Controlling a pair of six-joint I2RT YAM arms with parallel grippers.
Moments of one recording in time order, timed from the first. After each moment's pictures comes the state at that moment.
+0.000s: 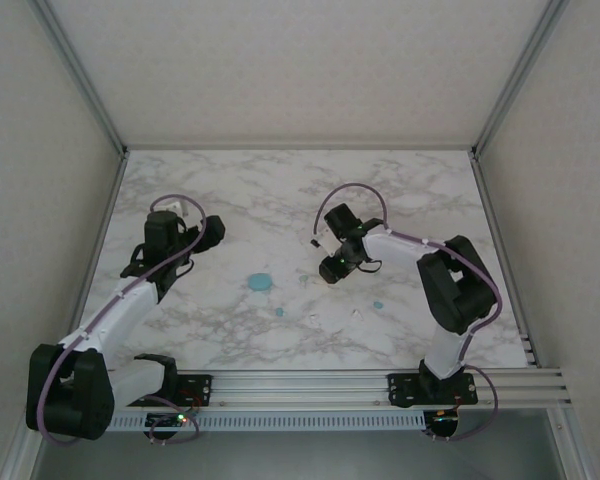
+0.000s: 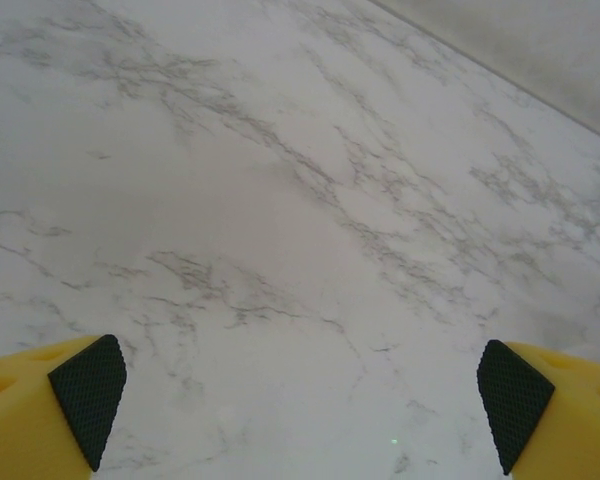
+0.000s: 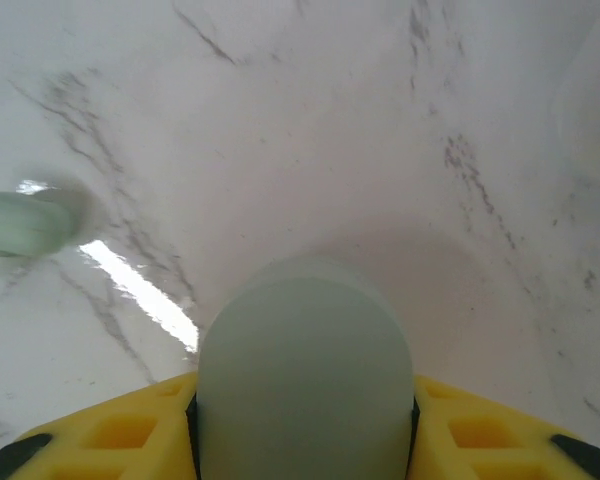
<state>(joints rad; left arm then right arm) -0.17 1.13 0.63 -0.07 0.13 -0.52 0.61 1.77 1.10 -0.59 -0.13 -0.20</state>
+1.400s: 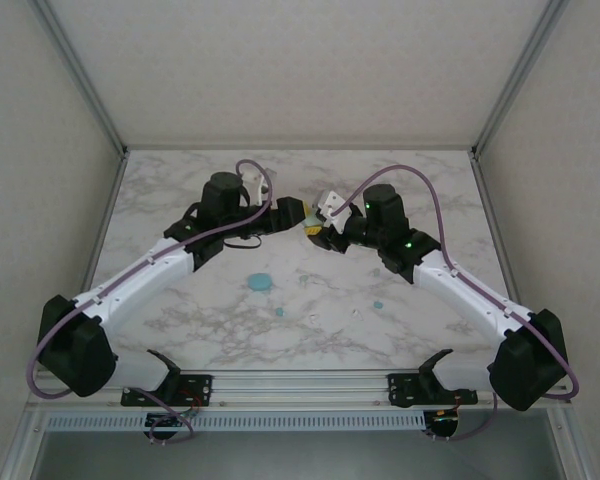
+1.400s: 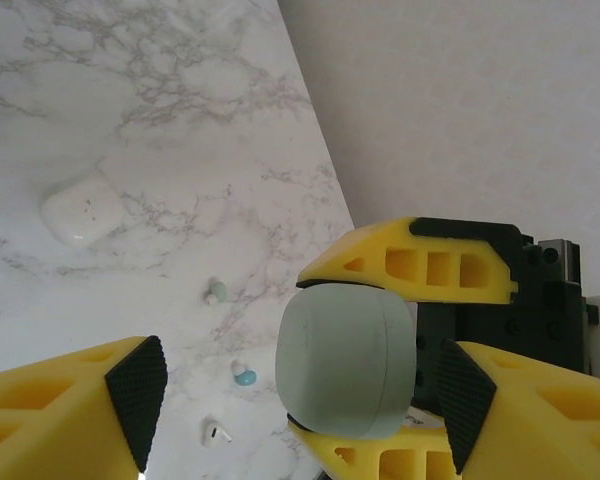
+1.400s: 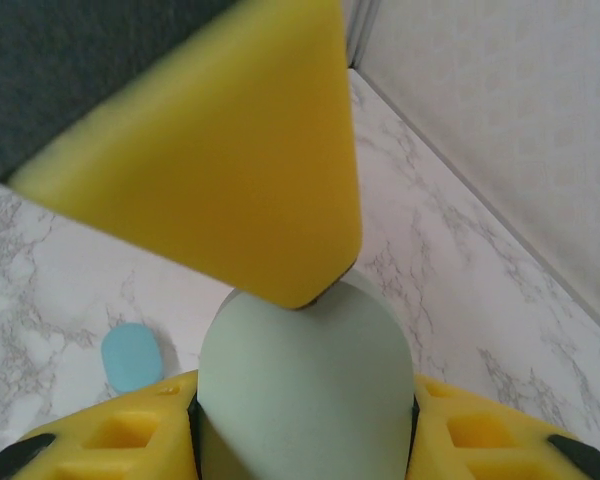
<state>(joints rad) -0.60 1.37 1.09 -0.14 0.54 -0.79 0.61 1.28 0.98 -0.12 -0.42 -0.43</state>
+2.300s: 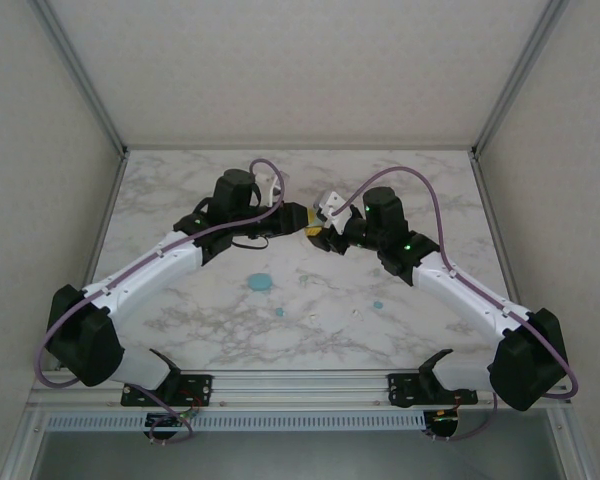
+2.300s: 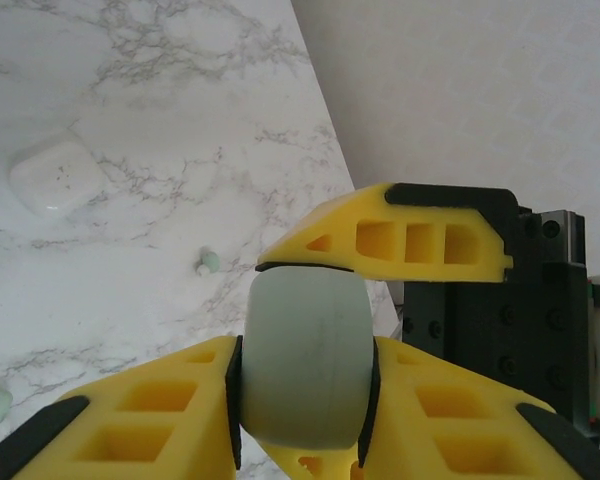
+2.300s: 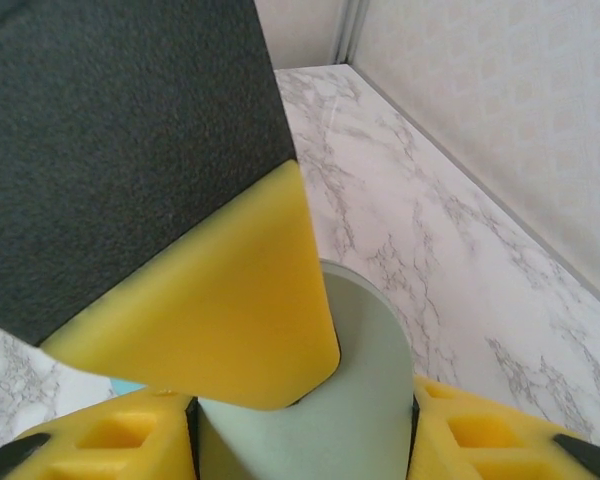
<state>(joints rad) -0.63 1.43 1.16 -0.21 0.56 -0.77 0.62 1.28 0.96 -0.10 -0.41 -0.38</state>
